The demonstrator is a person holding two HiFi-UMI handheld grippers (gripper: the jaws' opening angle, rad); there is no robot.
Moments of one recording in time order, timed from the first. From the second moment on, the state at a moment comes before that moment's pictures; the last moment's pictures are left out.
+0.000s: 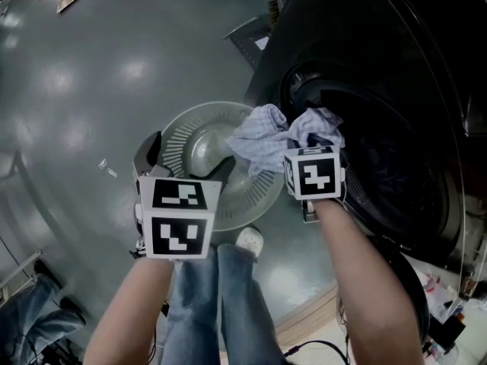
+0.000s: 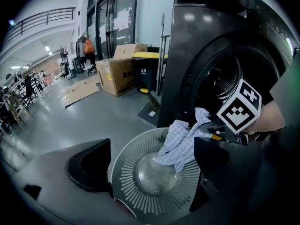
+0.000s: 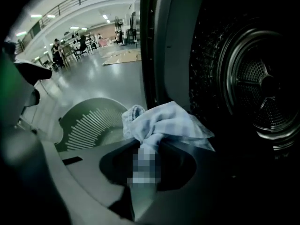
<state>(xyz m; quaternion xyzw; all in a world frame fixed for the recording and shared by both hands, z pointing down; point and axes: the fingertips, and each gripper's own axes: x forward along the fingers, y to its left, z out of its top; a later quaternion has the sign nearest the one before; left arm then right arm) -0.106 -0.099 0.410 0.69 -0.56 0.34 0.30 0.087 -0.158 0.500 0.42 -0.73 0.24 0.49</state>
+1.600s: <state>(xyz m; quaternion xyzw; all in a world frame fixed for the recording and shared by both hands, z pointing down) -0.196 -0.029 0.385 0.69 -0.57 0.32 0.31 -0.045 -0.066 0.473 0.36 -0.78 0.36 0.36</state>
